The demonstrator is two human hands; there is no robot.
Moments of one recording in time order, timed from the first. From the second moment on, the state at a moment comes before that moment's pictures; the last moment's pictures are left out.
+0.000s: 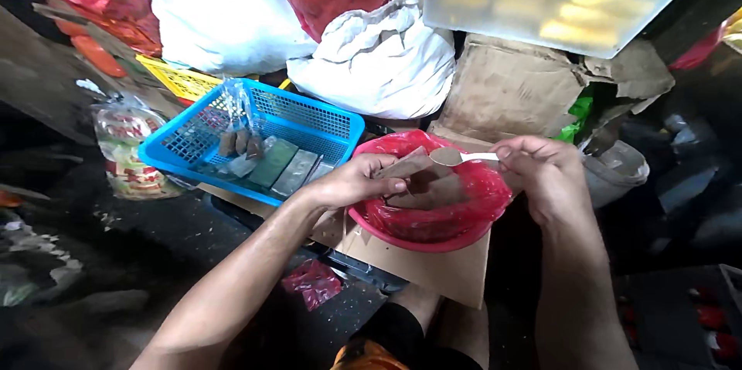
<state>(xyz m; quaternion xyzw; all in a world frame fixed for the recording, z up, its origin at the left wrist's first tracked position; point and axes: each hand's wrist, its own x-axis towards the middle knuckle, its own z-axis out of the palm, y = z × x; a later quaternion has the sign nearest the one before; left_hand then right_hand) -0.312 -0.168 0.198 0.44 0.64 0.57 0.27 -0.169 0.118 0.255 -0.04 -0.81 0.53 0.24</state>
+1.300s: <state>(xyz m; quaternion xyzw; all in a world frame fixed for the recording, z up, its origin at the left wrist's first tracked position) -0.208 -0.096 0.213 0.37 0.35 0.79 0.34 -0.119 0.083 0.289 0.11 -0.87 0.39 0.27</state>
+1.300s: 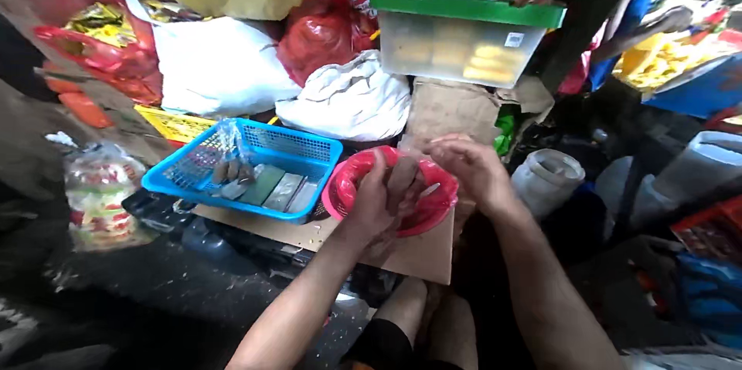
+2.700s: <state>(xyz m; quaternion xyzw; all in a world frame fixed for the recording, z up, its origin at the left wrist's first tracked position) -0.106 0.109 0.166 0.62 0.47 0.56 0.28 0.046 0.188 0.291 -0.26 -0.81 0.24 0.46</state>
